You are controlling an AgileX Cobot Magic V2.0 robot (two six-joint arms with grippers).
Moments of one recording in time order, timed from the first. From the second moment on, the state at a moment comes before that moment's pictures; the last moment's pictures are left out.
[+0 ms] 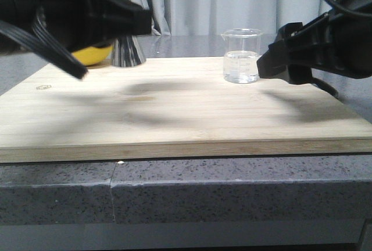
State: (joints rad) left arm -0.84 1.47 -0.56 -0.34 -0.82 0.17; right arm 0.44 1.31 -0.52 0.21 -0.34 -0.22
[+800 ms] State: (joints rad) left arm -0.84 1.40 -0.58 -0.34 -0.69 0.14; right arm 0.44 1.32 -0.52 0.12 -0.44 -0.17
